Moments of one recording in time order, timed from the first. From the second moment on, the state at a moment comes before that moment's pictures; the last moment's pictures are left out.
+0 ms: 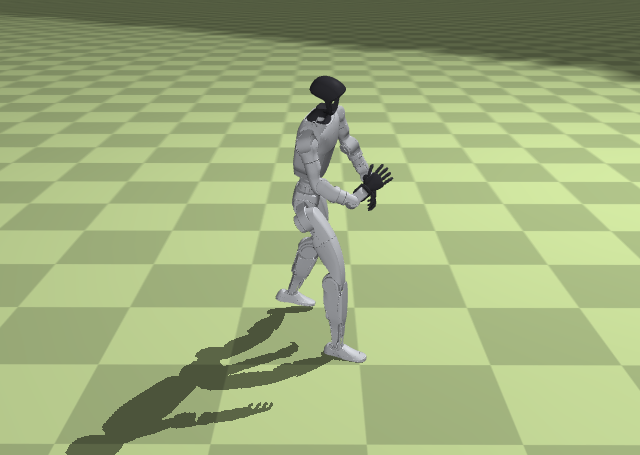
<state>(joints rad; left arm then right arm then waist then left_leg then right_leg) -0.45 0.27 -0.31 1.40 0.71 -0.05 -0.15 -0.59 -0.30 0.48 0.68 -0.45 -1.07 -0.17 -0.32 0.15 0.05 -0.17 0.11 0.13 0.32 -0.05 -0.26 -0.64 -0.39 -0.20 0.39 -0.01 0.15</state>
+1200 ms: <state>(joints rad) 0.08 0.52 0.12 1.17 0.12 -0.10 -0.67 0.24 -0.30 -0.12 1.05 0.62 -0.16 0.64 -0.09 -0.11 -0.16 -0.20 -0.03 0.19 0.08 -0.17 0.06 -0.27 -0.14 -0.28 0.16 -0.04 0.17</state>
